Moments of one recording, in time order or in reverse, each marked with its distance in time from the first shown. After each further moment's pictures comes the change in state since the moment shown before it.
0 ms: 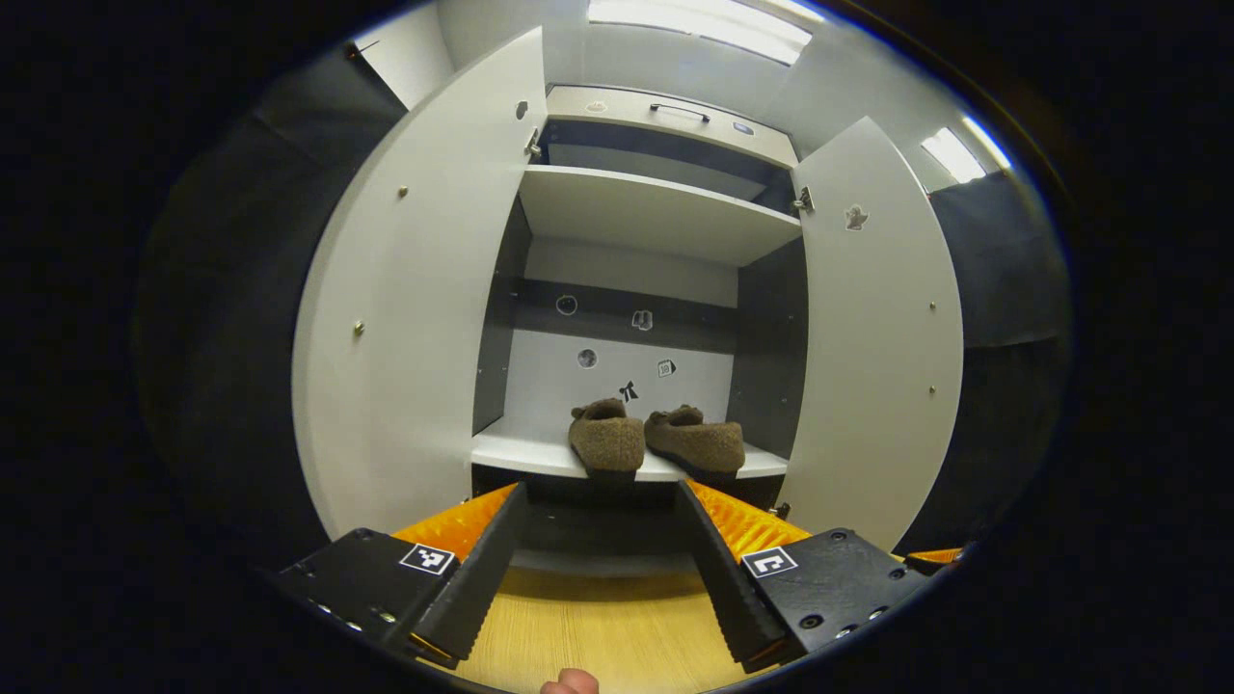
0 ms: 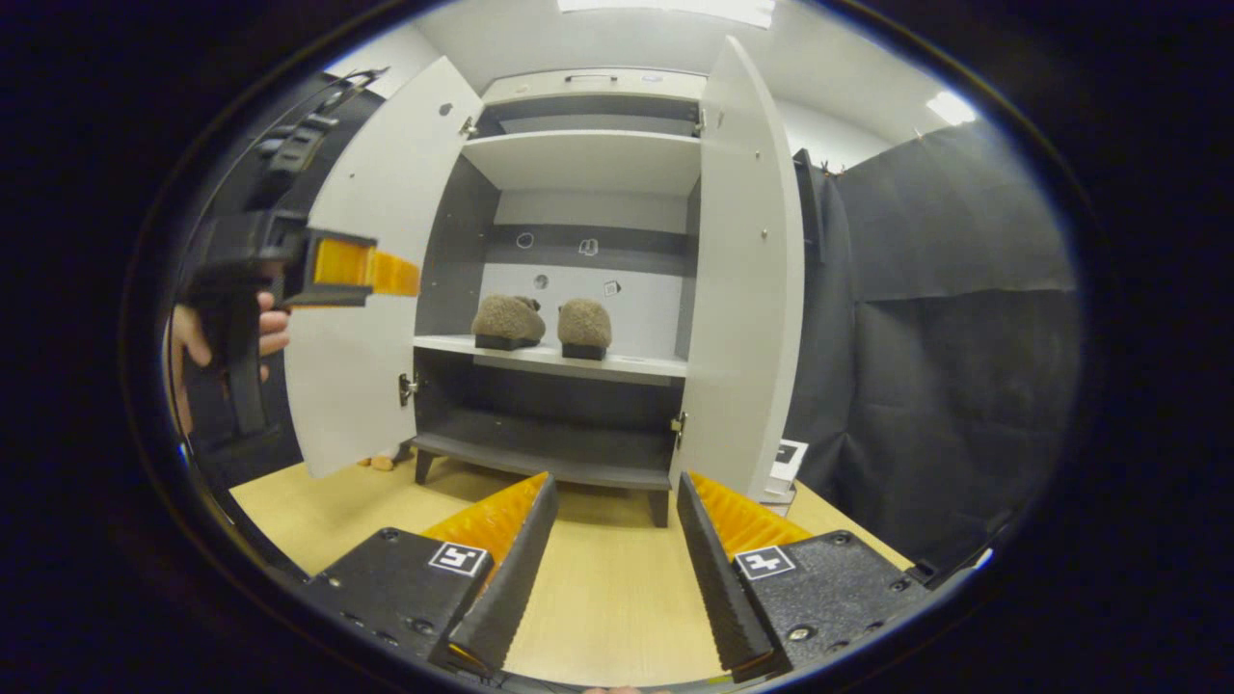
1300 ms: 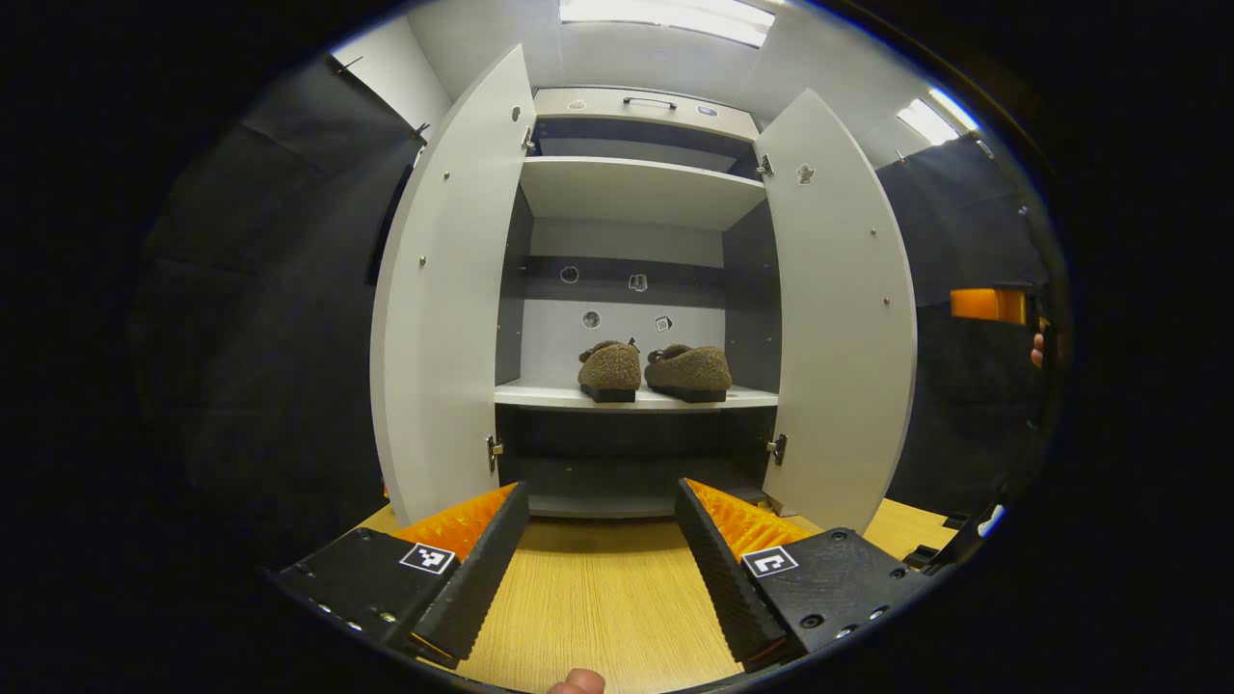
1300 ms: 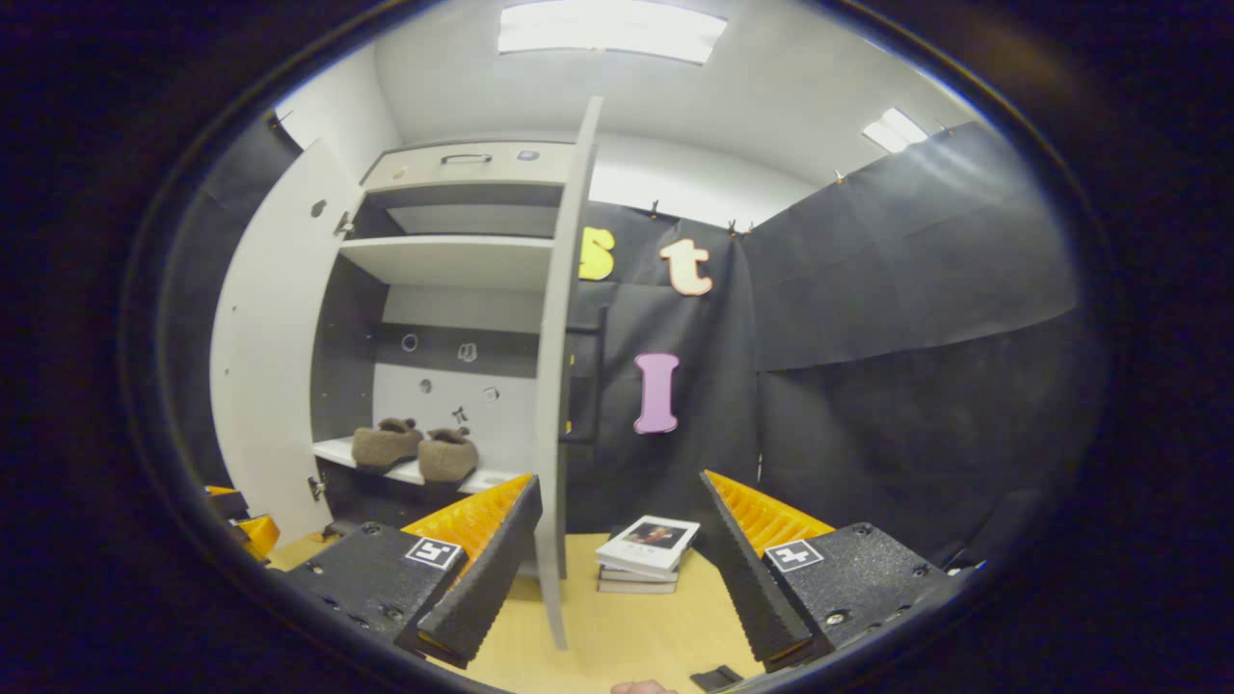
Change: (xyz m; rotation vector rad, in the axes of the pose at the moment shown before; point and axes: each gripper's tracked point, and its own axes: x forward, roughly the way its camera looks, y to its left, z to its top) left arm -0.069 -0.013 -0.057 0.085 0.035 0.002; right arm -0.021 -0.187 0.189 0.050 -0.234 -0.261
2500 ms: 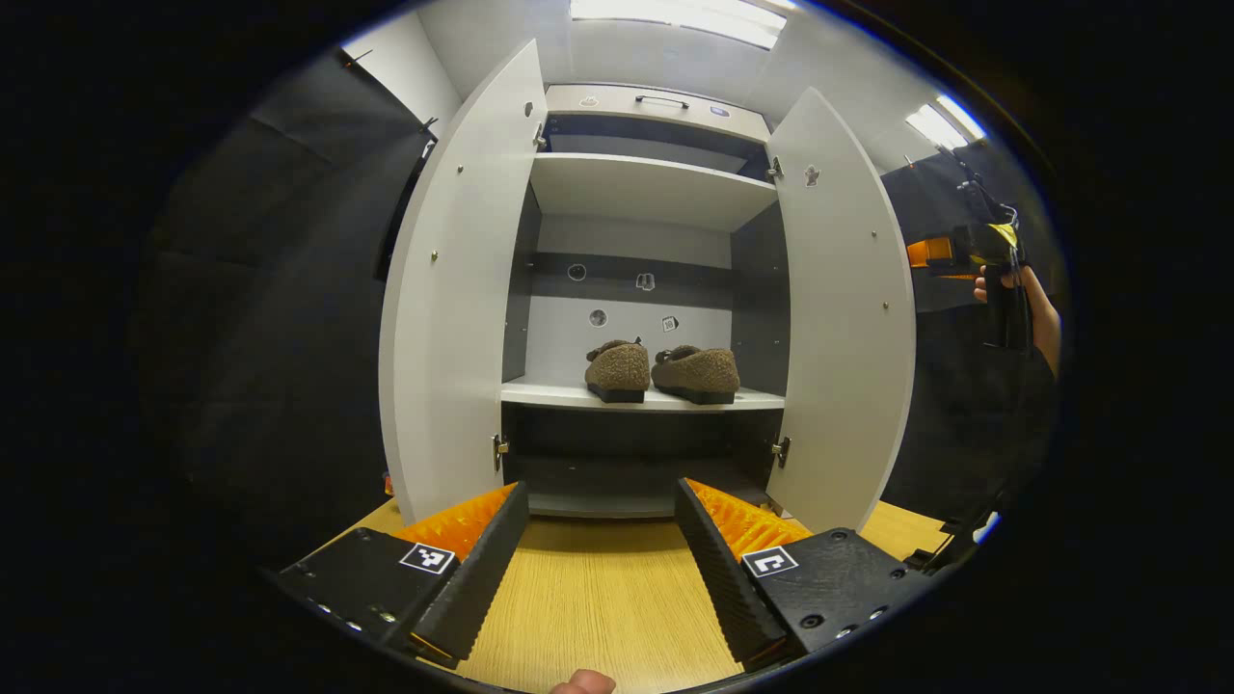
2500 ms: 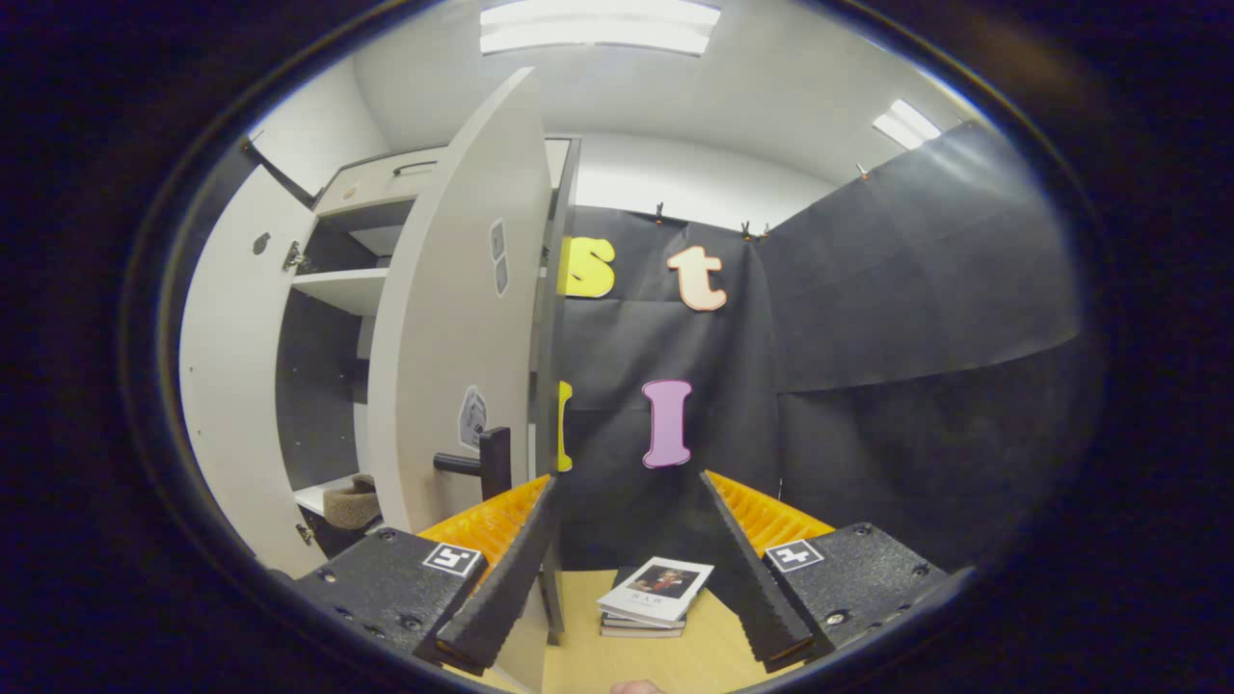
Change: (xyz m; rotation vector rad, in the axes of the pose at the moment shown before) left arm 0.002 0.013 0.001 -0.026 0.011 0.011; right arm 0.105 0.028 0.050 0.008 0.013 0.099
